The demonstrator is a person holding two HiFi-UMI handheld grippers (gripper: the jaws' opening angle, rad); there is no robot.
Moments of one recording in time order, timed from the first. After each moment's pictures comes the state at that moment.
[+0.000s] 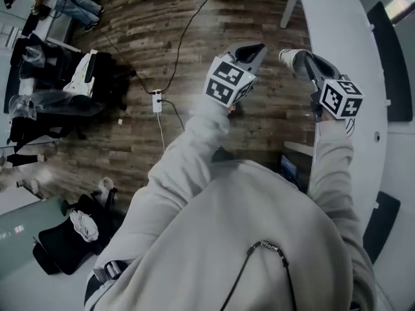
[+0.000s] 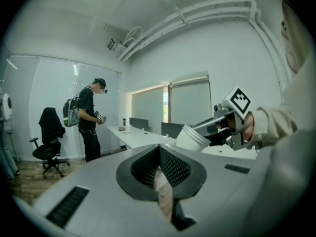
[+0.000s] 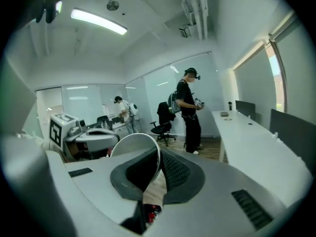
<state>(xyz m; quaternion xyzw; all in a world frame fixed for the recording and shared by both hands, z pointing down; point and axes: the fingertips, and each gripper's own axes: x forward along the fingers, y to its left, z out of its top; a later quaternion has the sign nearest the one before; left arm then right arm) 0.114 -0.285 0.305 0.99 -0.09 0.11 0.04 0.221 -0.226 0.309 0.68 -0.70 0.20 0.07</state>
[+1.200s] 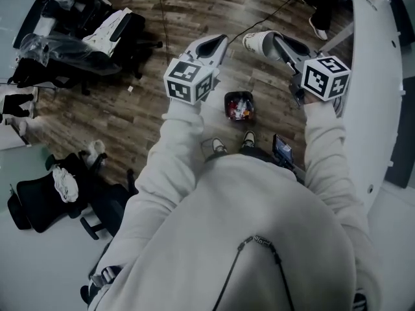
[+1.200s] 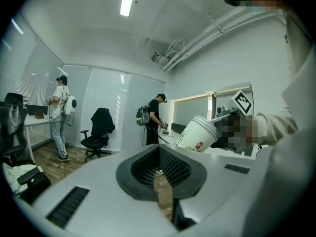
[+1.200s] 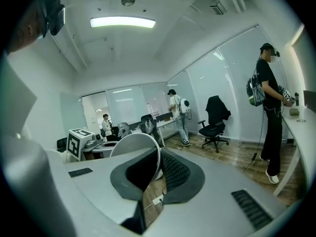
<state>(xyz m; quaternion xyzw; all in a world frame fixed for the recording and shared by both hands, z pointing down) -0.140 -0.470 0.301 0.94 -0.31 0.07 0.10 -0.021 -0.454 0.274 0.45 -0.87 0.19 0.06</state>
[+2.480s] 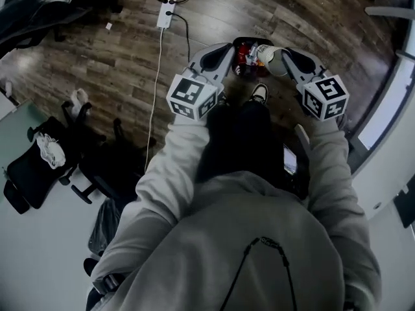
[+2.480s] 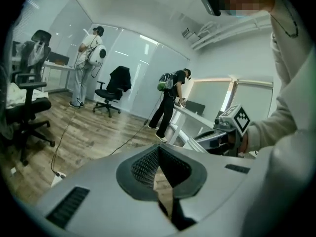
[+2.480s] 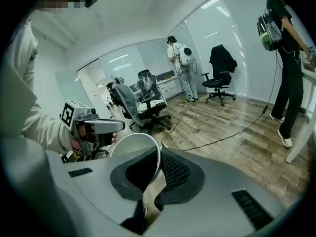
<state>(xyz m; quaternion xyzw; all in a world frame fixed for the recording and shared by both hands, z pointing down) -0.151 -0.431 0.692 0.89 -0.35 0.12 0.27 -0.025 -0.422 0.712 0.37 -0.85 0.30 0.22</state>
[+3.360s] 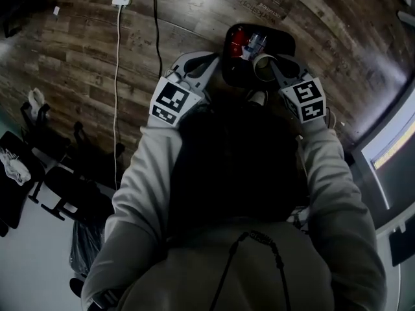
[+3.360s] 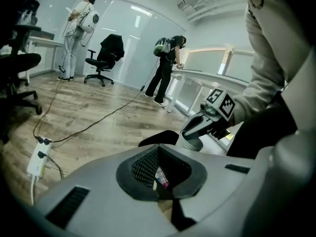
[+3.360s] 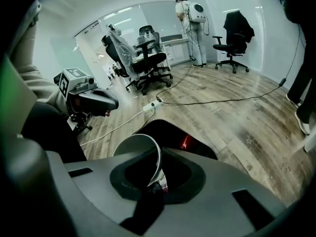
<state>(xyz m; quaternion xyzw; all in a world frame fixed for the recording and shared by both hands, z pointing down) -0.175 -0.360 1.055 0.90 -0.26 0.24 0.27 -0.046 -0.356 1.094 0.29 -0.83 0.31 0.37</state>
